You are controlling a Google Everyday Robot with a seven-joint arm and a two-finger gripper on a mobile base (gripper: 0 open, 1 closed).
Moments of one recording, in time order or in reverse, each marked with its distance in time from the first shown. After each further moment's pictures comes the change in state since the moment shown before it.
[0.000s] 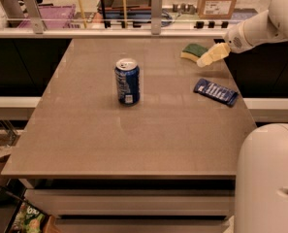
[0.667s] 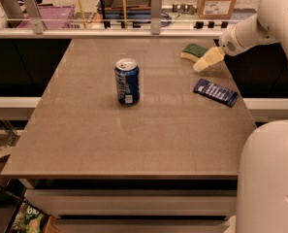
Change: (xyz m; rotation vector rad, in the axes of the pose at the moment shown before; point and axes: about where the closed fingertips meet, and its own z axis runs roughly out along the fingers) arm 0.006 0.003 0.015 0.054 0.062 -0.049
